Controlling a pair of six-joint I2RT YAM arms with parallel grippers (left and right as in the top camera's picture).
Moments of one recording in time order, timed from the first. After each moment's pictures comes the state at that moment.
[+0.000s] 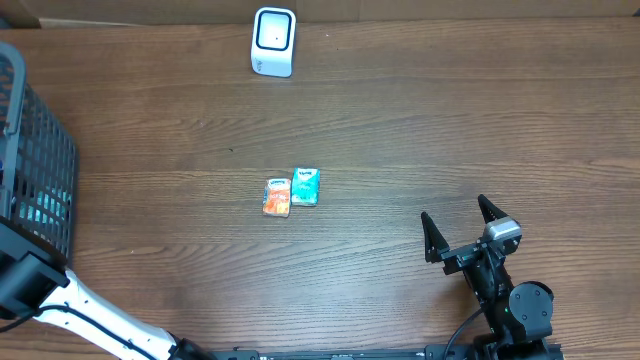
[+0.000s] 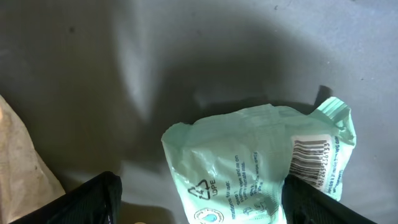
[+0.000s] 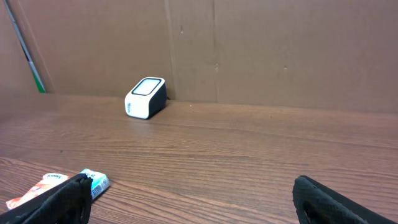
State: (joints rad) left arm 0.88 2.33 2.01 -1.20 0.00 -0.44; right arm 0.17 0.01 0.02 -0.02 -0.14 0.07
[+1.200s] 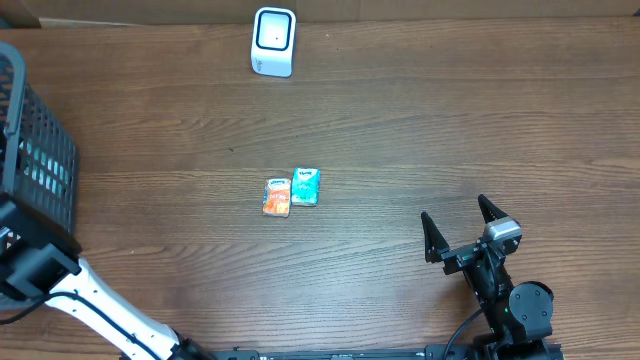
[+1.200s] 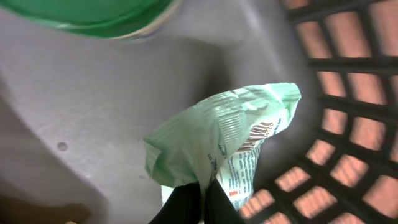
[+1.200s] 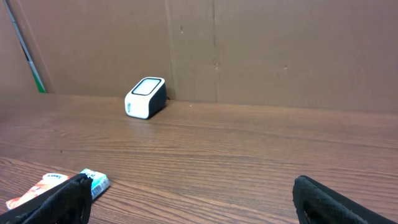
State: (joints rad) left arm 0.77 2.36 2.26 -1.26 0.09 -0.34; right arm 0.17 0.01 0.02 -0.02 -0.14 0.07
